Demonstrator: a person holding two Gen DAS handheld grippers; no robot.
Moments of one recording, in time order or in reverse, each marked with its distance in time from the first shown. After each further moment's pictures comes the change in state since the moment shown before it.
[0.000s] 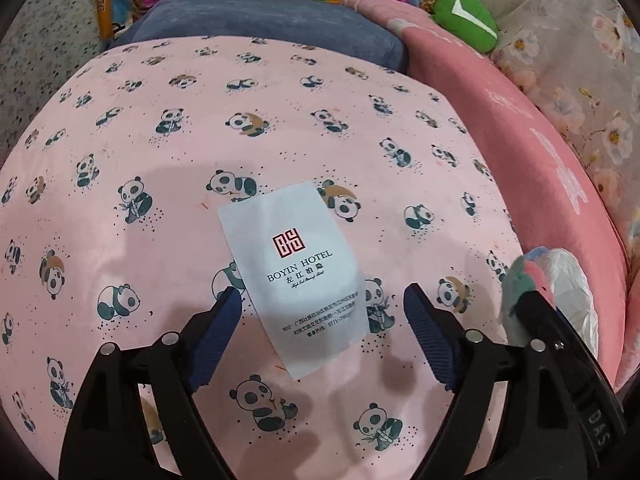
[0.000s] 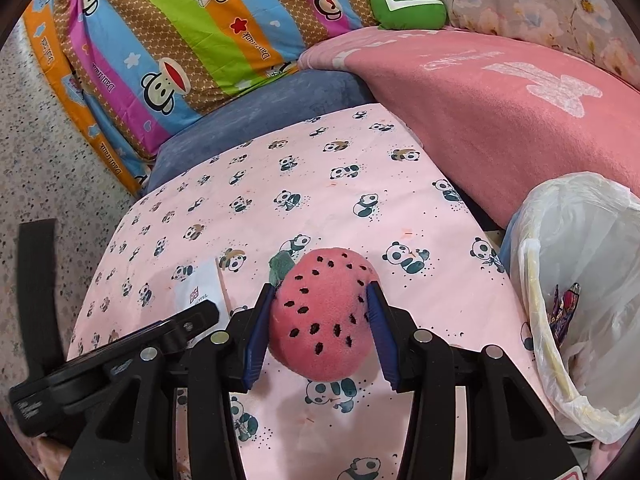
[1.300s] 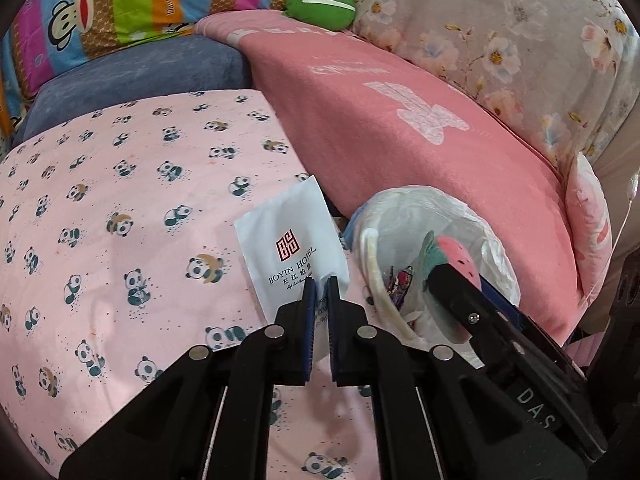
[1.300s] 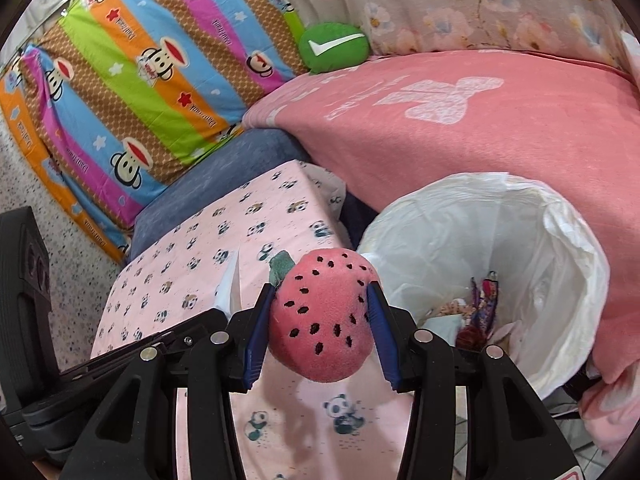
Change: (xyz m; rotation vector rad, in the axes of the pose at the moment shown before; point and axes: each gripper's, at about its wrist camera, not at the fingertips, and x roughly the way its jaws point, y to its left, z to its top) left arm -0.069 -0.176 -0.054 0.353 -0.042 -0.237; right arm -0.110 -0.107 -0.013 0.201 -0.162 -0.067
